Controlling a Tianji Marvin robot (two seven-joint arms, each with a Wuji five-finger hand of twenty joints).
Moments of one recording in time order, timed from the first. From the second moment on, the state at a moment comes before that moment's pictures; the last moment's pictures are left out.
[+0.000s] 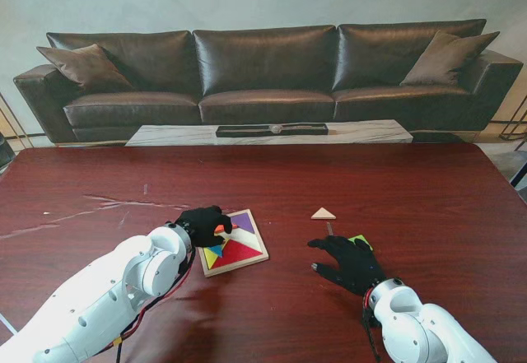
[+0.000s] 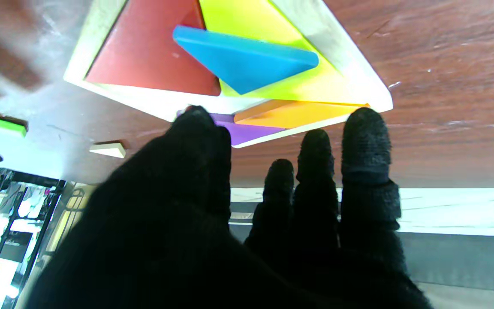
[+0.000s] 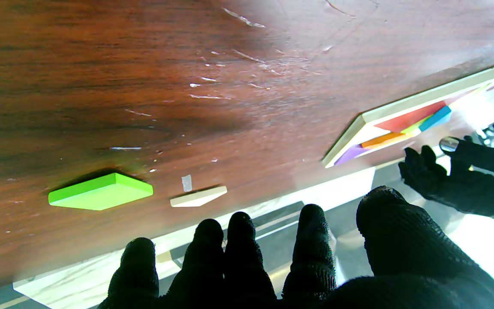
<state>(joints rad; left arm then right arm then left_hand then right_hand) 1.19 -1.06 -0.81 -1.39 0.86 0.13 -0.17 -1.71 -1.07 1.27 -1.63 -0.80 0.01 0.07 0.87 -0.35 0.49 -0.10 0.49 0.02 0.60 0.43 0.37 0.20 0.39 0.56 0.53 0.16 0.59 0.63 0.58 0.18 1.14 0.57 0.49 -0.09 0.39 -0.13 0.12 -0.21 0.40 0.38 0.20 0.04 0.28 0.18 0.16 -0.07 0.12 0.20 -0.09 0.12 0.32 0.16</state>
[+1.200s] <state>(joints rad) 1.34 -1.04 -0.88 -1.53 1.02 0.36 -0.22 -1.69 -1.07 1.25 -1.62 -0.78 0.00 0.07 0.90 -0.06 0.01 -0.07 0.76 0.05 0.77 0.38 0.36 0.23 0.39 0.58 0.49 0.18 0.61 0.65 0.48 0.25 1.16 0.63 0.50 -0.08 0.39 -0.13 0.12 -0.21 0.40 0.38 0.20 0.04 0.28 0.18 0.16 -0.08 0.12 0.20 -0.08 0.13 0.29 0.17</state>
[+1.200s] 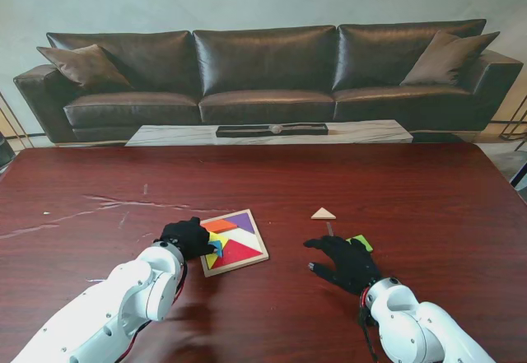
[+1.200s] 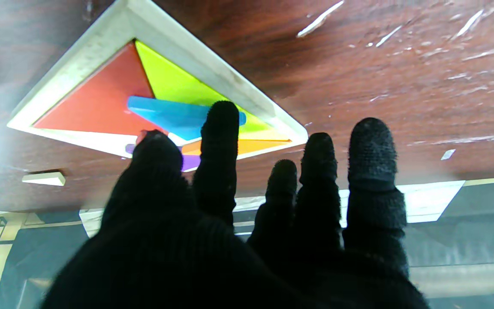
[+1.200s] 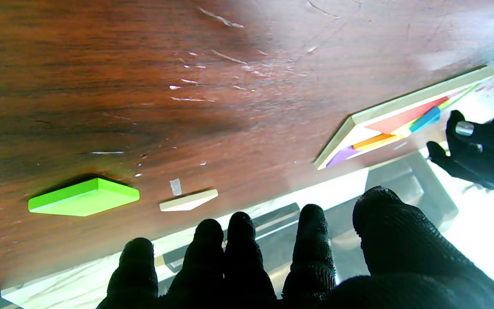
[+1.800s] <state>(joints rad) 1.29 -1.05 -0.82 -1.47 0.99 0.37 -0.18 -1.70 -1.07 1.26 -1.62 -0.79 0.01 0.07 0.90 -0.06 0.01 -0.07 0.73 0.10 0.67 0.35 0.36 0.22 0.39 0.57 0.48 0.18 0.59 0.65 0.46 0.25 1.16 0.64 0.50 -0.08 0.39 -0.13 0.12 -0.21 0.40 0.39 0.20 0.04 0.28 0.18 0.16 -0.08 0.12 0.20 -0.08 0.13 0.27 0.18</state>
